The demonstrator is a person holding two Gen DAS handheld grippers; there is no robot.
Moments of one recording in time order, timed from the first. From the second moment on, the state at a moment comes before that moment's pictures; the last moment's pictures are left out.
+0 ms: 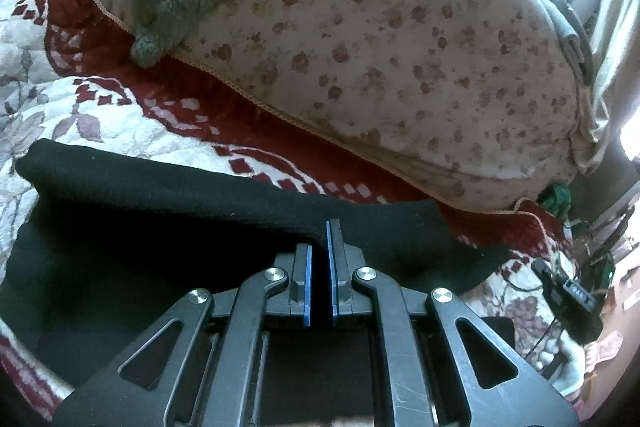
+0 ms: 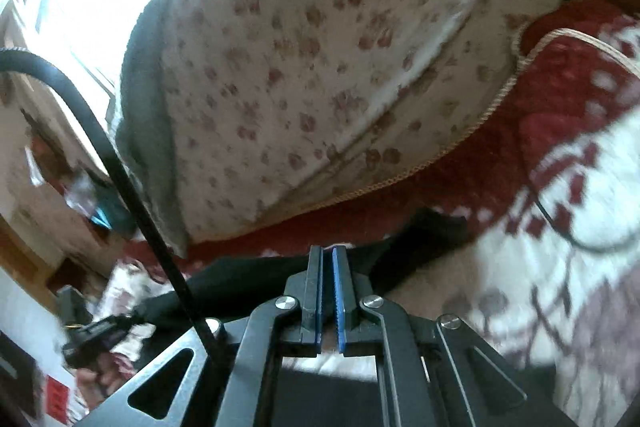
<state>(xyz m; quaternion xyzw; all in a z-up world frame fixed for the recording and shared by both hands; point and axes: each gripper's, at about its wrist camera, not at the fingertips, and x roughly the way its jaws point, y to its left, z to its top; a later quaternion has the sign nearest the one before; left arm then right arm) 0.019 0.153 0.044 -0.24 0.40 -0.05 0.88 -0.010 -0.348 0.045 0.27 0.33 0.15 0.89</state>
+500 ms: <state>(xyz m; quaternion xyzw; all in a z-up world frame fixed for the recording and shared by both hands) 0.007 0.152 0.028 -0.23 0.42 -0.02 0.88 -0.004 -0.337 -0.043 0.38 0.43 0.10 0.81</state>
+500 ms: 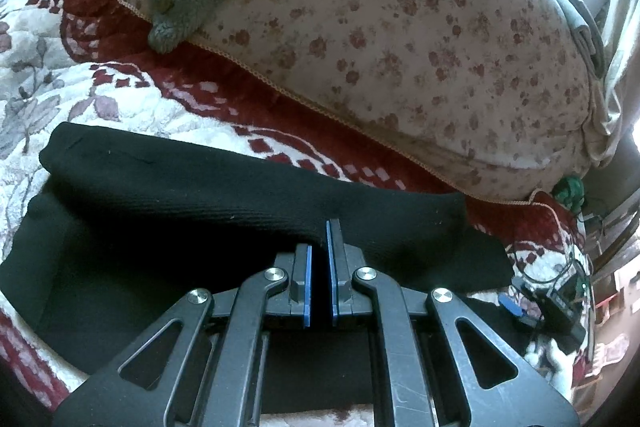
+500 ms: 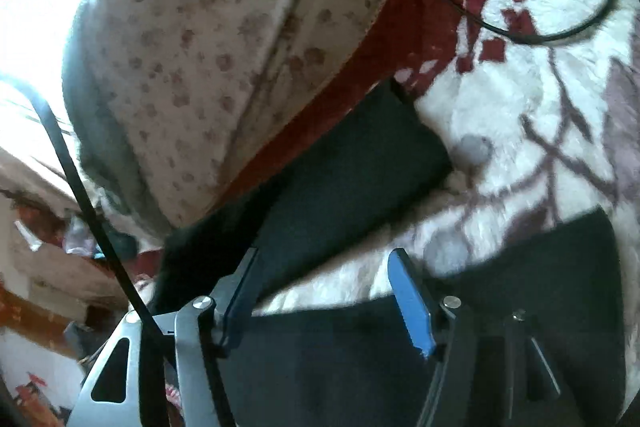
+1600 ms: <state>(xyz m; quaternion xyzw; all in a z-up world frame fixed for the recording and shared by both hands) -0.016 0.154 0.052 -0.22 0.40 -0.03 0.89 -0.026 -0.340 -0.039 0.41 0.43 0.11 0.80</state>
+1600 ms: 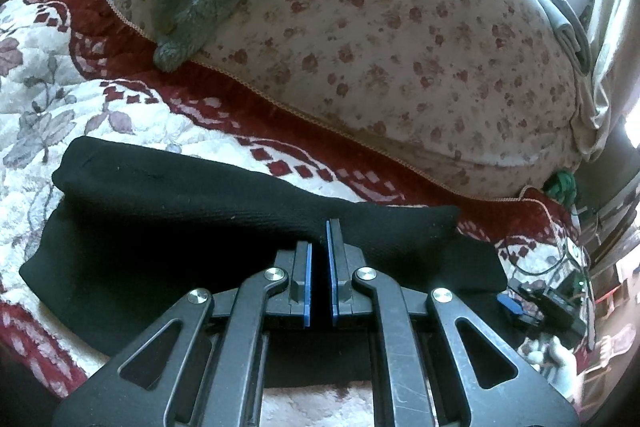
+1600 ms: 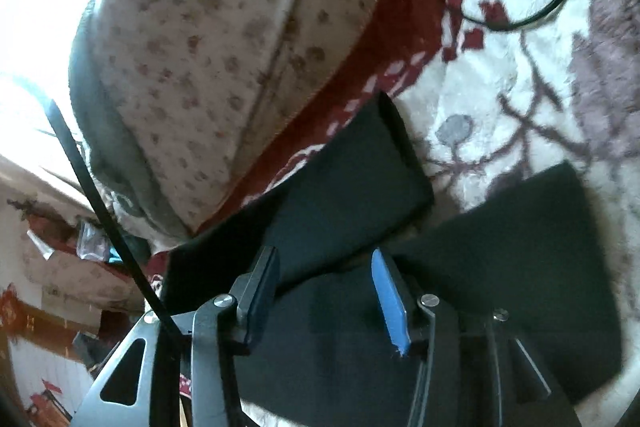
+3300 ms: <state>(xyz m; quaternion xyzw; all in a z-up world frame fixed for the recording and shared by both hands) -0.050 0.123 0.050 -0.20 0.41 -0.07 0.89 -0.095 -0.399 0.006 0.41 0.32 0.14 0.84</state>
